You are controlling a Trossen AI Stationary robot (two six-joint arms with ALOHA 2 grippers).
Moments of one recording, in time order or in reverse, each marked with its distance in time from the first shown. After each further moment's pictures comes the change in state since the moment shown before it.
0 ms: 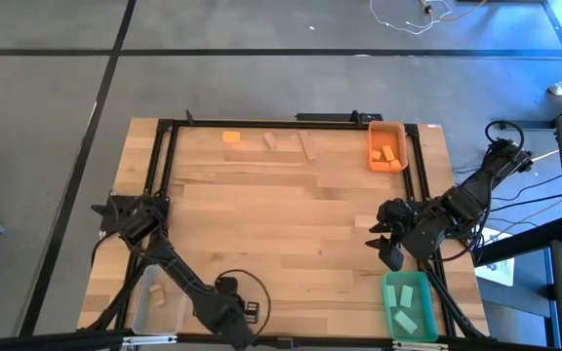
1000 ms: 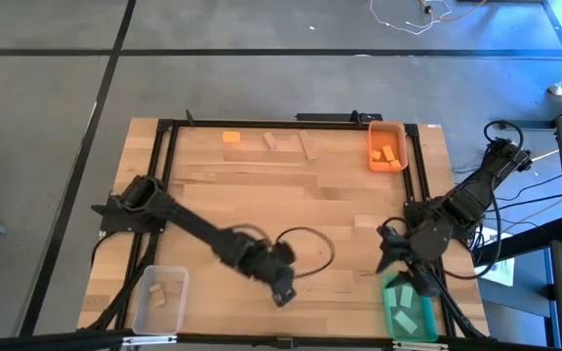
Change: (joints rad) left arm 0.313 -0.197 0.029 0.316 -0.051 1.267; right arm 0.030 0.000 0.000 0.262 -0.475 -0.491
